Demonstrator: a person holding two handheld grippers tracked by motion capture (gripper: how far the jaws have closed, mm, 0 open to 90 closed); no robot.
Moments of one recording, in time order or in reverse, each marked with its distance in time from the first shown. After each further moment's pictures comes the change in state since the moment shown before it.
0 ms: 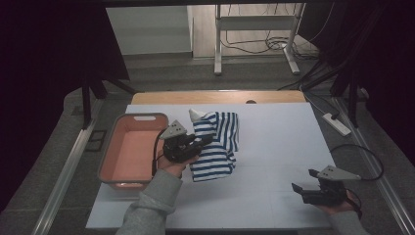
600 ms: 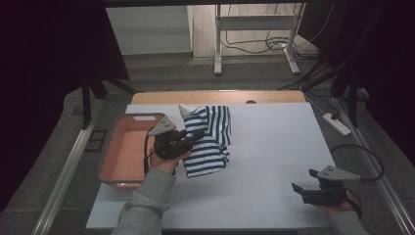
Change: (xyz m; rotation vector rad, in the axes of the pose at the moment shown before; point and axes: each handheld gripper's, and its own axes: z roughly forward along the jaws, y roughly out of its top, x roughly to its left) left arm 0.013 0.005 -0.018 -0.047 0.026 -0.028; right arm 0.000 0.000 0.000 0.004 -0.003 0.006
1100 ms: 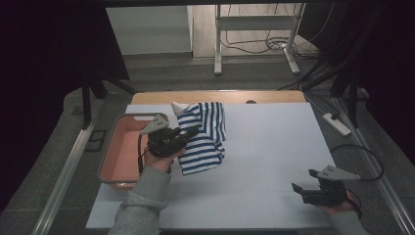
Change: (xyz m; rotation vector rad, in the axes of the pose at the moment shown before) left arm 0.009 0.003 -0.012 -0.029 0.023 -0.017; right arm 0.000 0.000 0.000 0.000 0.000 -0.002
